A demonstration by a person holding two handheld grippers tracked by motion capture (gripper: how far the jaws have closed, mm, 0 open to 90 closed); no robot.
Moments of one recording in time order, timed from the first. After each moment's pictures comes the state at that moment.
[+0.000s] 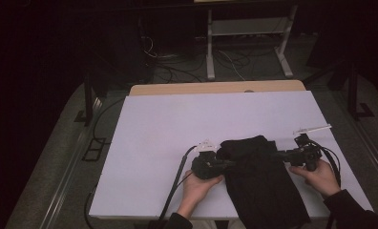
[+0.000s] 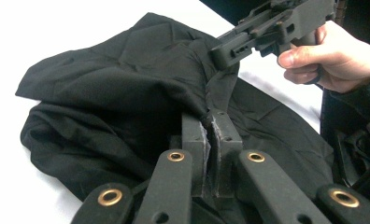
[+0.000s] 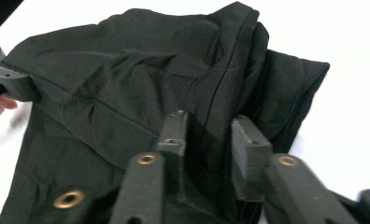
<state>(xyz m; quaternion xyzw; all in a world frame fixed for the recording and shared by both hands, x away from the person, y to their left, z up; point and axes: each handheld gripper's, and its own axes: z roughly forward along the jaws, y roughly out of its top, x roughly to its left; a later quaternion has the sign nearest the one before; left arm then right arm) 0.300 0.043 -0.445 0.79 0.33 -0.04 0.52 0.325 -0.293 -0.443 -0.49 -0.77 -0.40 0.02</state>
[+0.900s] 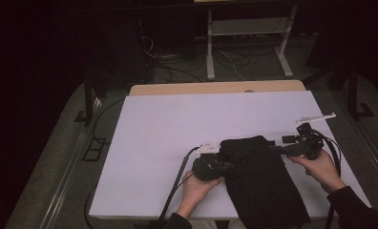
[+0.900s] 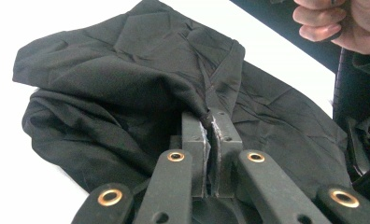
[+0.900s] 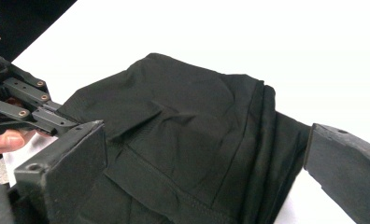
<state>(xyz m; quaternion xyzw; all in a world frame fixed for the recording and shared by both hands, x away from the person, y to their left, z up) 0.299 0.042 -0.448 0.80 0.32 -0.04 0.50 0.339 -0.292 -0.410 -0.46 -0.77 -0.44 0.01</state>
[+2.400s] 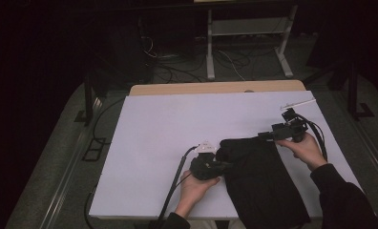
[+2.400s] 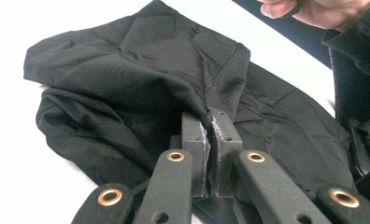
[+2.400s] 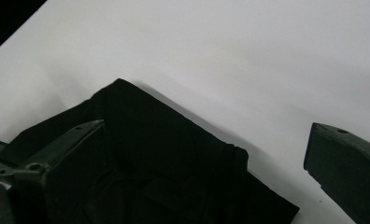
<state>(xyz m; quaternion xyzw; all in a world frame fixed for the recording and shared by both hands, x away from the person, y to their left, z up) 0.300 0.046 -0.448 0.80 0.32 -0.04 0.50 0.399 -0.273 -0.418 -0.46 -0.79 -0.41 0.01</state>
